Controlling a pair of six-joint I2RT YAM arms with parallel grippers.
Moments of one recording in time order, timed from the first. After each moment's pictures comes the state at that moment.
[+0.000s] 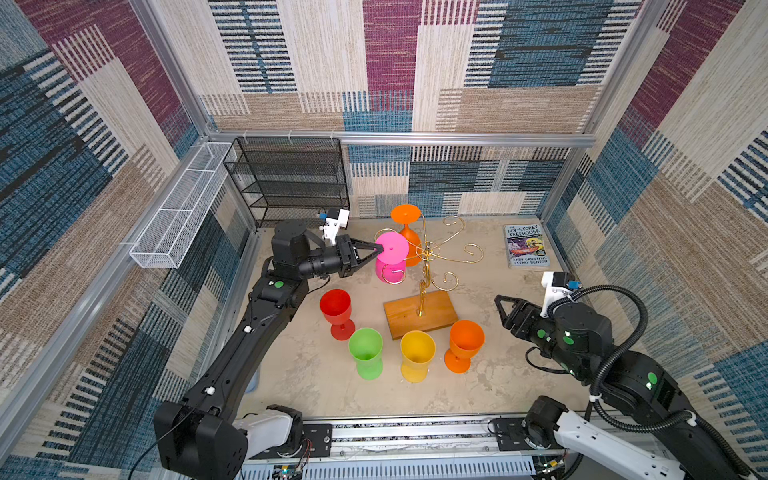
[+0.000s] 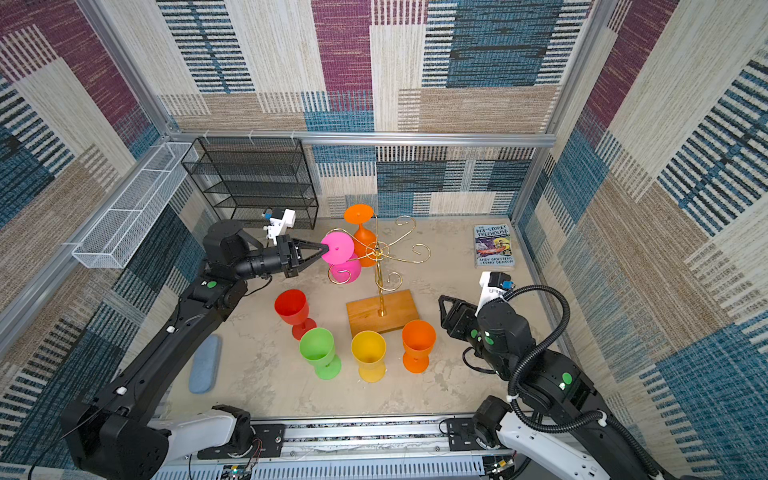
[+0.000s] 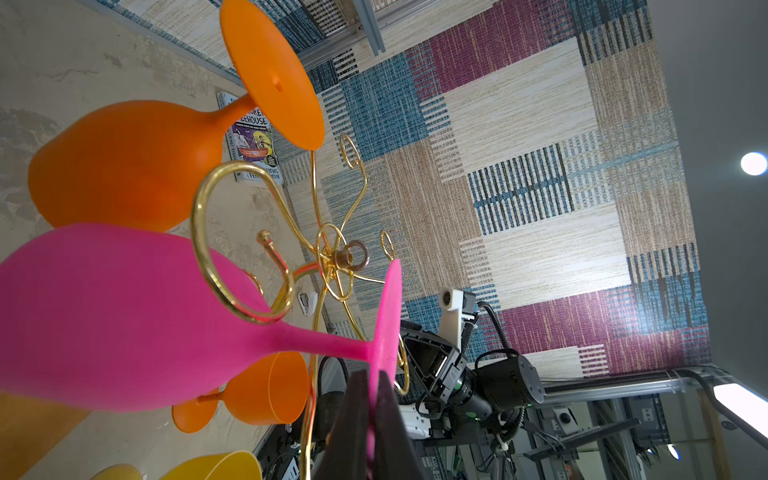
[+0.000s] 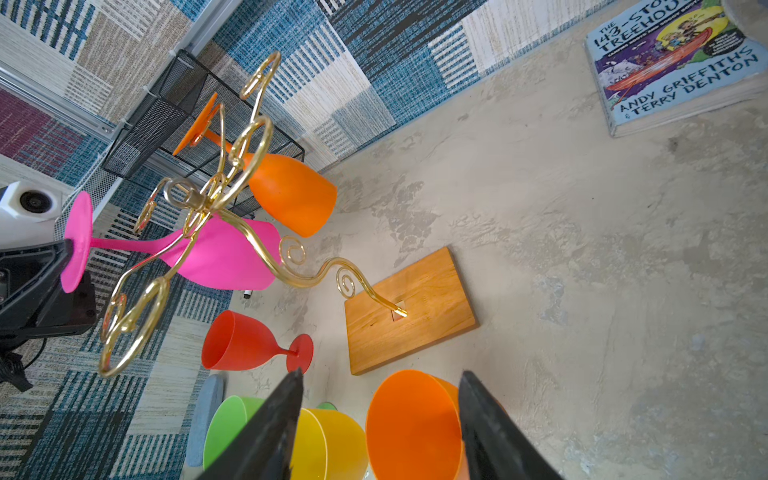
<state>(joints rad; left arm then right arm) -0.27 1.22 1.16 -0.10 0.95 -1.02 0.76 0.60 1.00 -0.86 0.37 0.85</state>
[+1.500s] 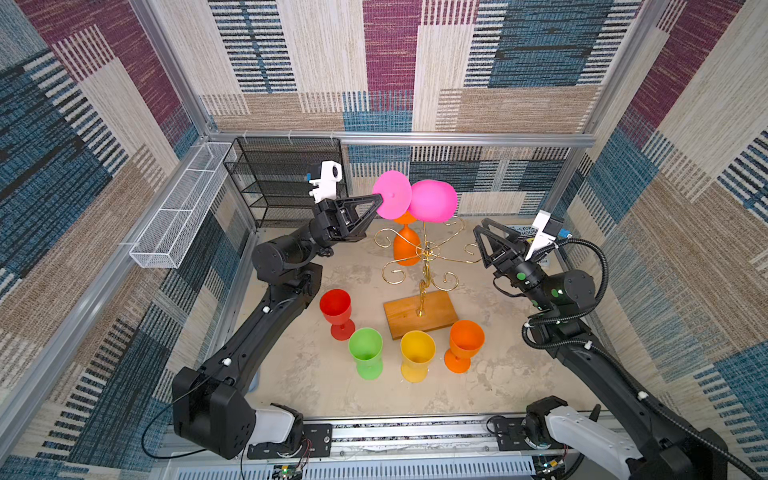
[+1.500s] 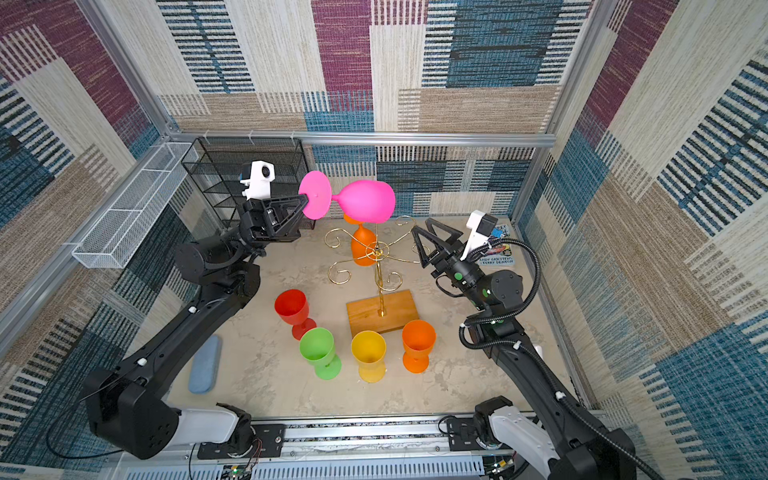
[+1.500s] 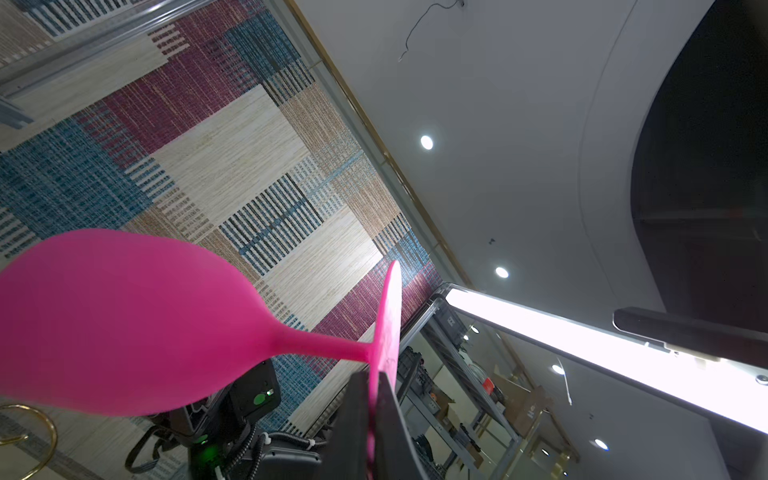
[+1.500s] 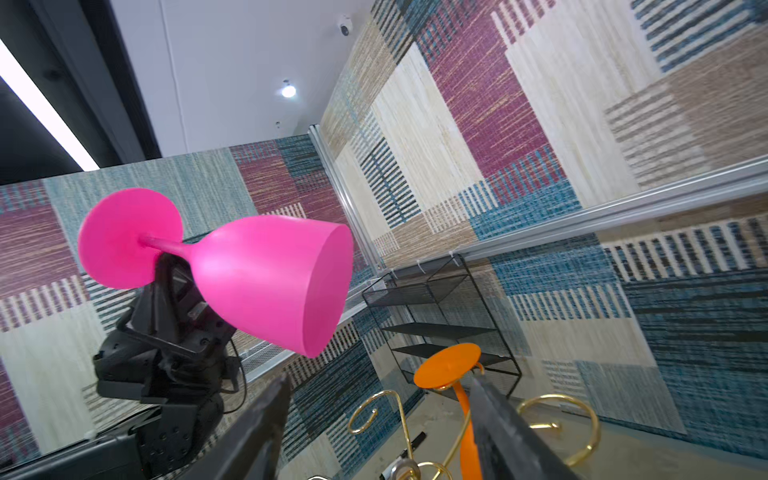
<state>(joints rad) -0.39 1.39 1.23 1.20 0.84 -1.88 0.29 1.03 0.77 0.80 -0.50 0.76</state>
